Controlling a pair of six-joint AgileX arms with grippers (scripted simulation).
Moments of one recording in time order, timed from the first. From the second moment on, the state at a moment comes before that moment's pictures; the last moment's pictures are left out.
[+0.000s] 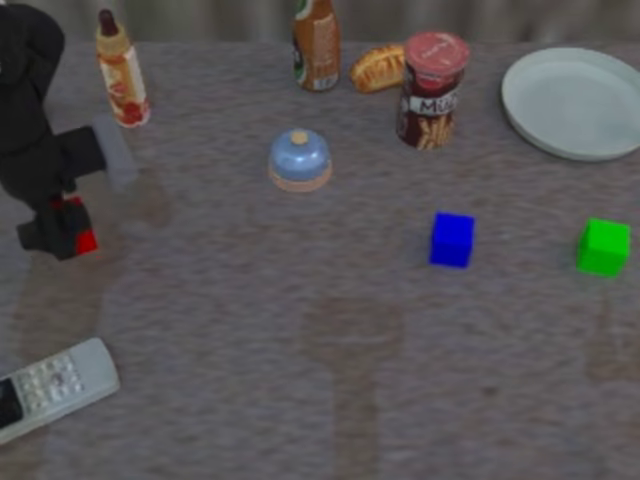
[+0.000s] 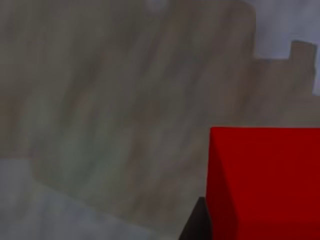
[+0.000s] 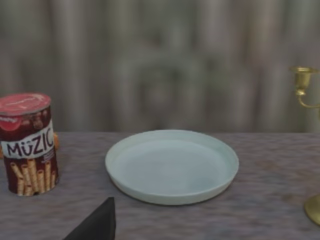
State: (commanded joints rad) left arm -0.05 2.09 1.54 -1.02 0.01 1.10; right arm 0.00 0.00 0.00 0.00 0.00 0.00
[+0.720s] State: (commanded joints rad) left arm -0.16 2.01 1.52 -1.08 0.01 1.07; right arm 0.00 0.00 0.00 0.00 0.00 0.00
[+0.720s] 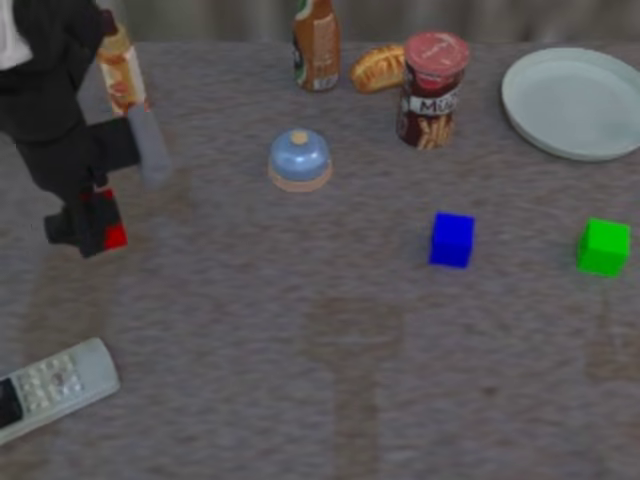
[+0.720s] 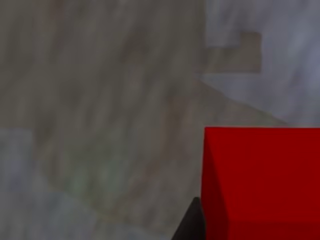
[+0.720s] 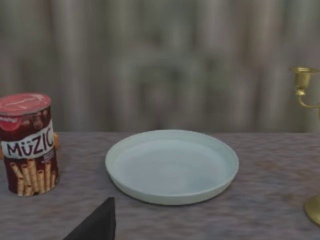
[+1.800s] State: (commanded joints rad) left arm -0.64 1.80 1.25 -1.01 0.01 0.92; right arm 0.00 0.00 0.00 0.00 0.00 0.00
